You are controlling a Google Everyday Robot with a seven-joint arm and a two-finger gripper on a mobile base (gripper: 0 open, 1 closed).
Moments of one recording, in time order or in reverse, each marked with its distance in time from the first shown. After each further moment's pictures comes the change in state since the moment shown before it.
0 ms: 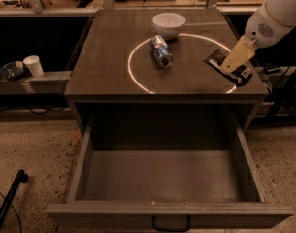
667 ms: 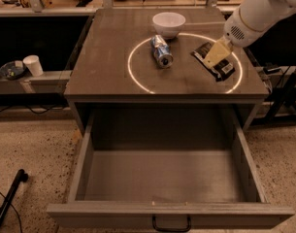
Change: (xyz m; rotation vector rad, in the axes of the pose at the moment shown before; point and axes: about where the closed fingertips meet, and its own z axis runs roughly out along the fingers) arm -0.039 -0.009 0.024 0.168 -0.048 0.093
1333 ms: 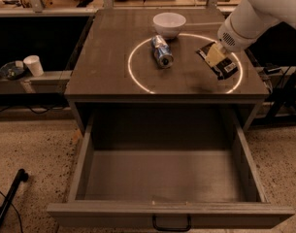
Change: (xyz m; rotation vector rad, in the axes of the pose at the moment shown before) arm 0.004 -0.002 0.014 0.099 0.032 0.067
